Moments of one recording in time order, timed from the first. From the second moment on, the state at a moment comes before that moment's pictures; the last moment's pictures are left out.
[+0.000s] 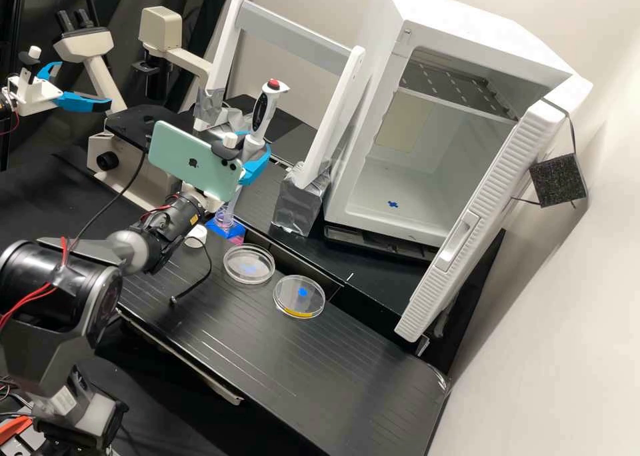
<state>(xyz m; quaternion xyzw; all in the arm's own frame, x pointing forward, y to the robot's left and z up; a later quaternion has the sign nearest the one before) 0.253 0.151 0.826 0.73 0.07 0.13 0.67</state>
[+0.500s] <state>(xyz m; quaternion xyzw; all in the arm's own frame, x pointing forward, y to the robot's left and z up) 0.241 0.149 0.806 0.72 0.10 0.12 0.68</state>
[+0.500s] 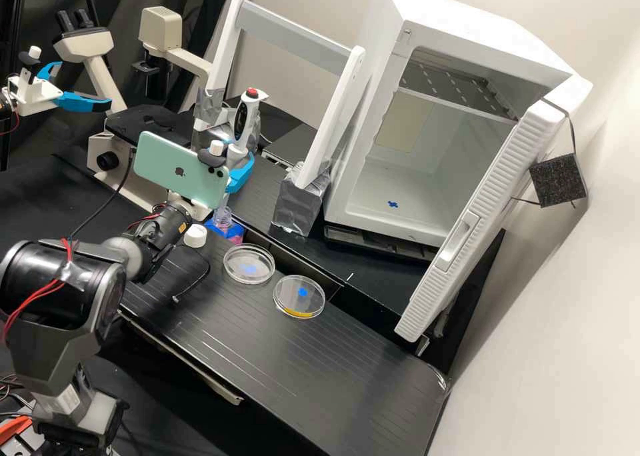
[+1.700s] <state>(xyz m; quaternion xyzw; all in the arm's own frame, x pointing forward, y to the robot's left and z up) 0.189 0.176 0.890 0.68 0.11 0.20 0.69</state>
